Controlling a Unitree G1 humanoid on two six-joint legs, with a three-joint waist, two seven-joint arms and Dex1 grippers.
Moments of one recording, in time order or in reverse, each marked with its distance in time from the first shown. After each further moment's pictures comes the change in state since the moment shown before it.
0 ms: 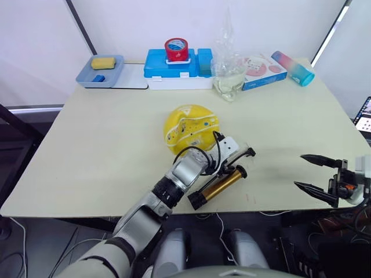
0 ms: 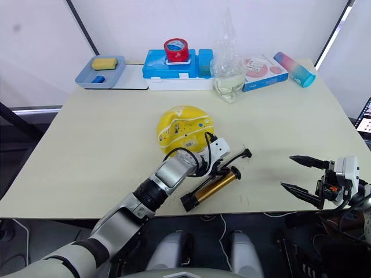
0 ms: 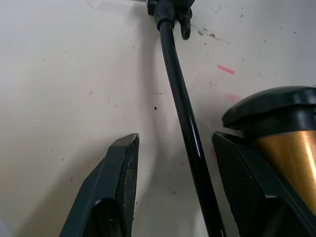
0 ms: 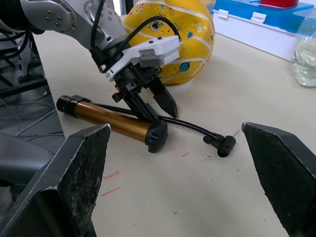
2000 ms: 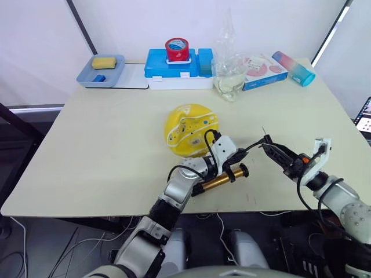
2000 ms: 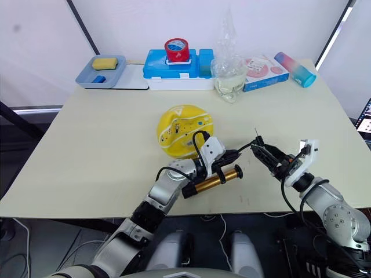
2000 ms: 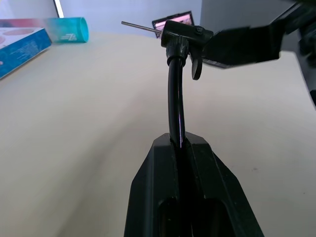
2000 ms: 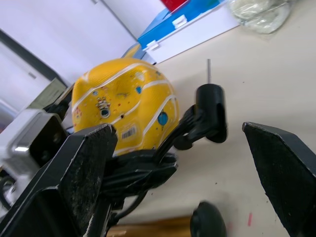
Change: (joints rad) left arm 0.273 -0.060 0.184 -0.115 -0.043 -0.641 -0.077; right arm -0.092 0.323 0.037 -0.366 0.405 0.778 -0.906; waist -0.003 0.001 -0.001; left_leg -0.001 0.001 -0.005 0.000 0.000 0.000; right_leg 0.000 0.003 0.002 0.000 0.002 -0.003
